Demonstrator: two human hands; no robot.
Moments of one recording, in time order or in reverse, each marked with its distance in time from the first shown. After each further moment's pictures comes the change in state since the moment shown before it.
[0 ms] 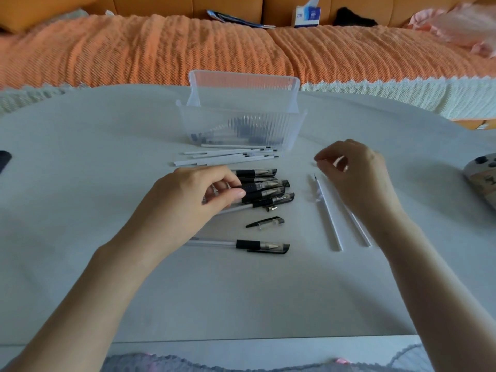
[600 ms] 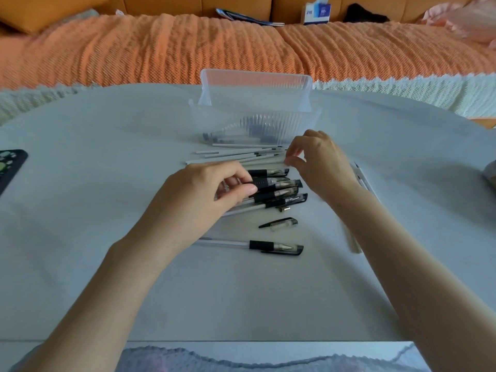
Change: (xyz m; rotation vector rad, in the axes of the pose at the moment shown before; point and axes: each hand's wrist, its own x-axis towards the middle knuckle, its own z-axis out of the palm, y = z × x) left_hand 0.002 0.000 -0.005 0.001 0.010 -0.004; right_hand 0.034 -0.023 0.051 -0.172 -0.180 -0.194
